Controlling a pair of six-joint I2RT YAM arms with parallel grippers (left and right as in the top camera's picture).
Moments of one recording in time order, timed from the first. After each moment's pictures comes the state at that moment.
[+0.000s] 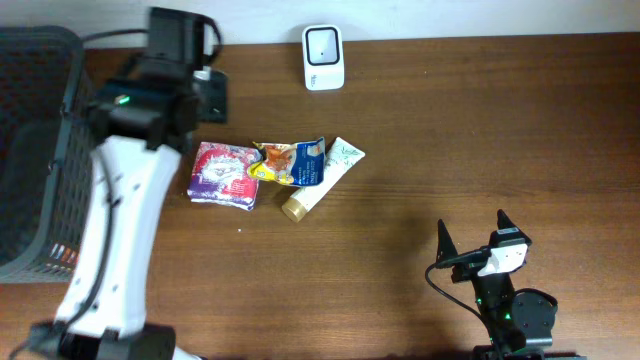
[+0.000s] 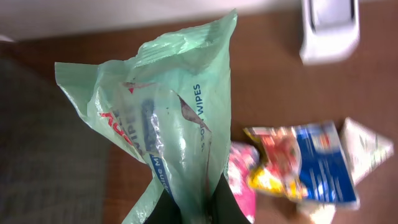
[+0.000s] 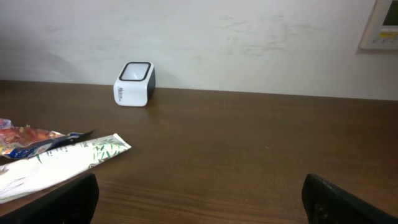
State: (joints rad) left arm -0.23 1.70 1.93 -1.16 -0.25 -0.04; right arm -0.01 0.01 0.01 -0.06 -0.14 0.00
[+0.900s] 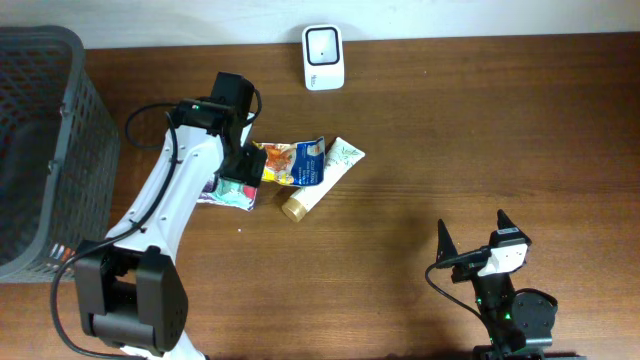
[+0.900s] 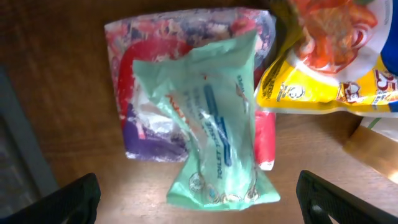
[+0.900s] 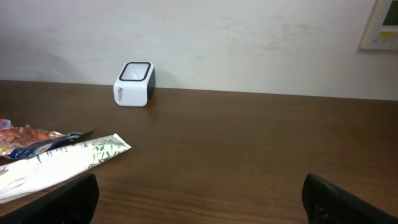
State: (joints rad) left arm -0.24 1.83 1.56 -1.13 -0.23 0.03; right arm -0.01 0.01 0.01 -0.06 -0.14 0.00
